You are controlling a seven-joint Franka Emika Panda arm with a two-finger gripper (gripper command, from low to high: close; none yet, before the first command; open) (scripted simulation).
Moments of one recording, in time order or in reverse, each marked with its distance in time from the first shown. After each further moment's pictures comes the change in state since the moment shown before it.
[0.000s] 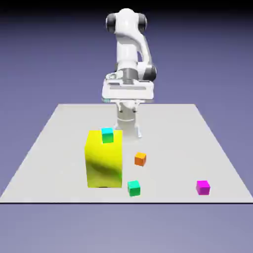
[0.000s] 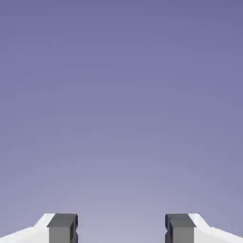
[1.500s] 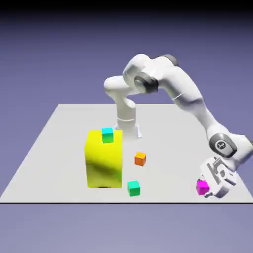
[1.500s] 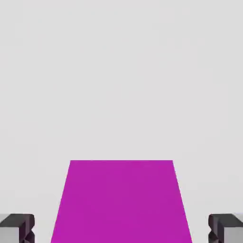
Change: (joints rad) arm 0.322 1.408 0.489 1.164 -0.826 -1.207 -0.324
